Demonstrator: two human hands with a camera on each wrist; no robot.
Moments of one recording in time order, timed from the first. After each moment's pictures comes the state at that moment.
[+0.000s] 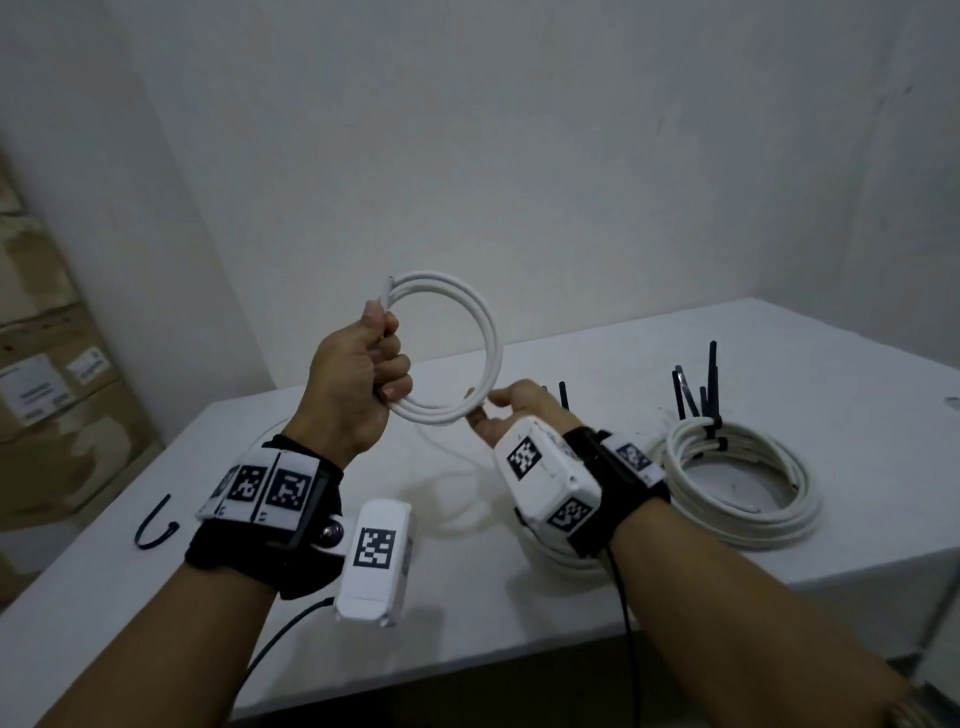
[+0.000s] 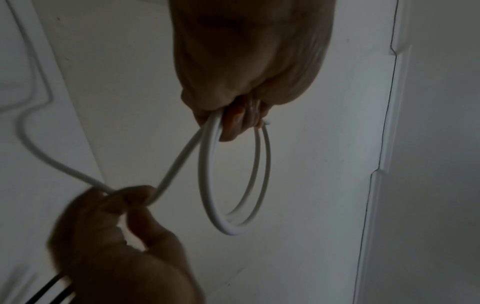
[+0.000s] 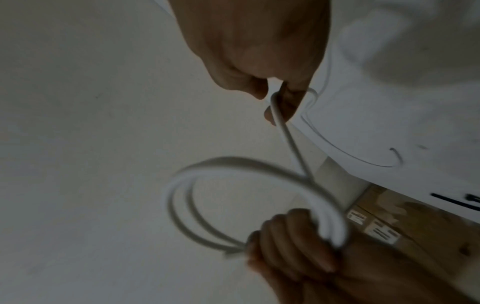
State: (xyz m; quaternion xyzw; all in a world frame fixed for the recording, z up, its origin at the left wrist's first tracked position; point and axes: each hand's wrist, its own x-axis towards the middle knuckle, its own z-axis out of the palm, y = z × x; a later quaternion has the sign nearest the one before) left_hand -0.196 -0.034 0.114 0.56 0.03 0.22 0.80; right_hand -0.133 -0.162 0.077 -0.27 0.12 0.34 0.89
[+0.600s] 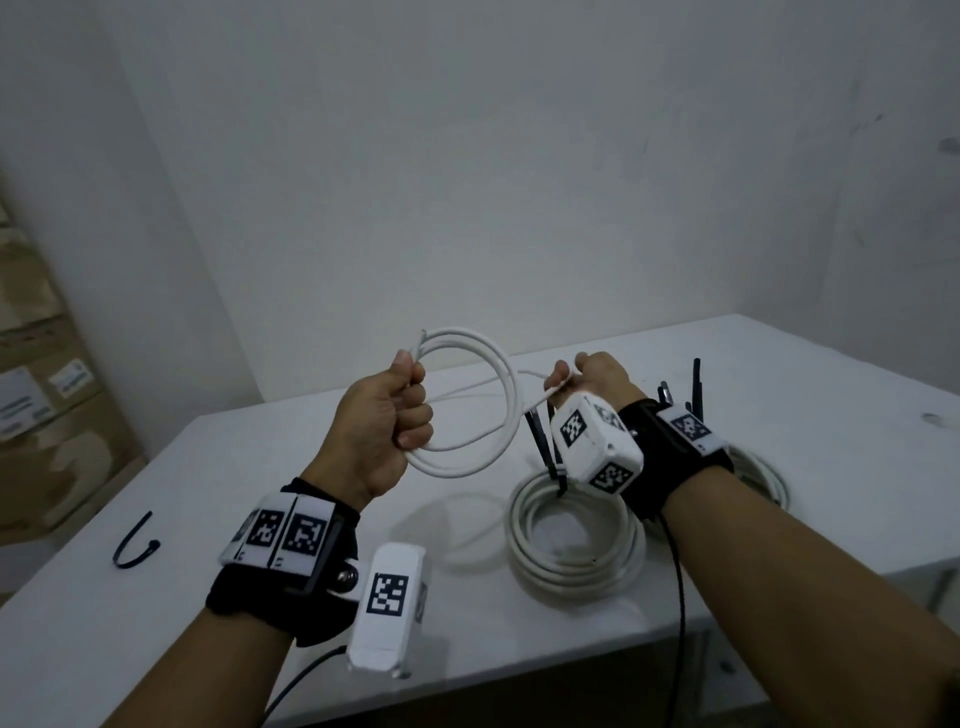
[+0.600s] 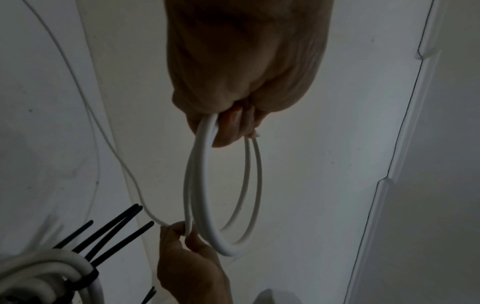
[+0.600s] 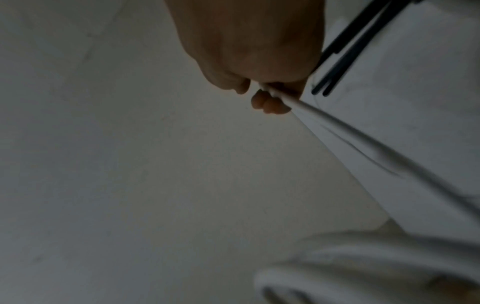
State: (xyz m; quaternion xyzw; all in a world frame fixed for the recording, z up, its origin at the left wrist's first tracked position) left_hand -0.195 -0.051 0.094 0.56 0.05 0.14 0.81; right_hand -0.059 -0.211 0.077 -0.33 0.14 0.18 0.92
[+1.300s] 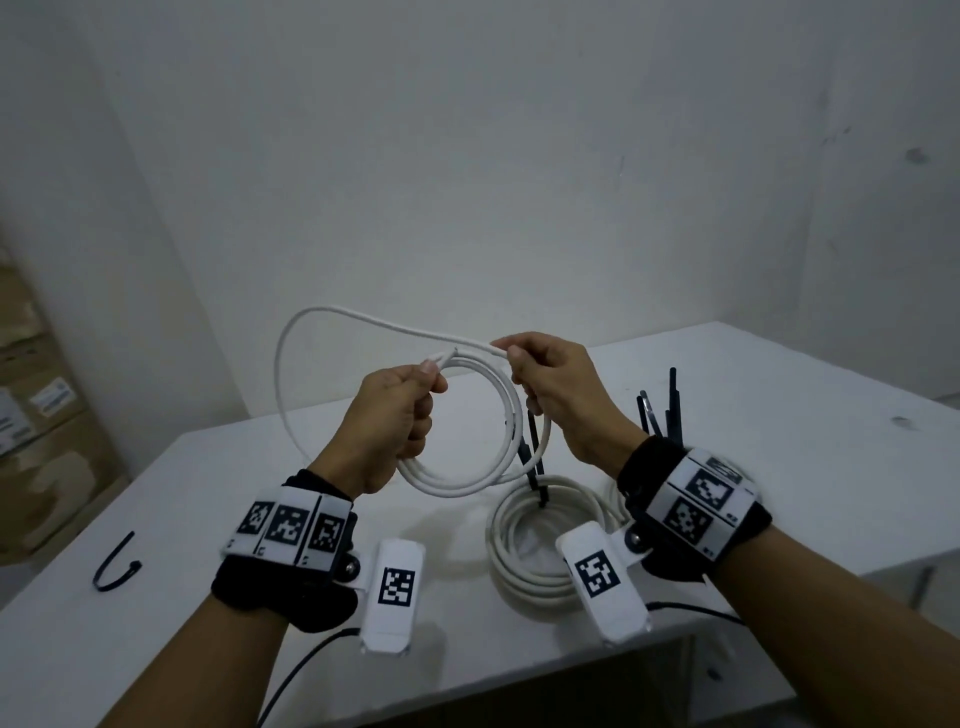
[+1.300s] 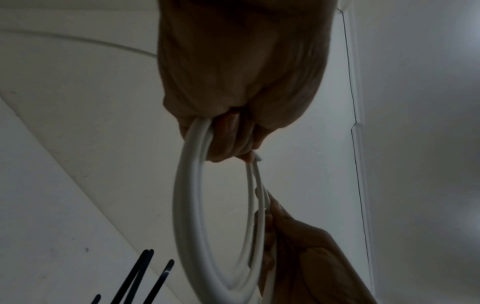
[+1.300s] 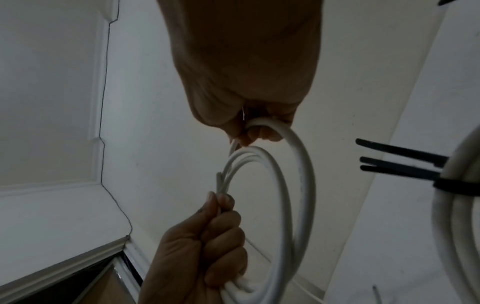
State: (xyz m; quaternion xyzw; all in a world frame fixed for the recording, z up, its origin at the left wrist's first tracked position) left_hand -0.185 -0.071 0.104 0.75 0.04 0.16 0.64; right_hand -0.110 -0.230 0.085 -0.64 -0.27 -0.03 0.72
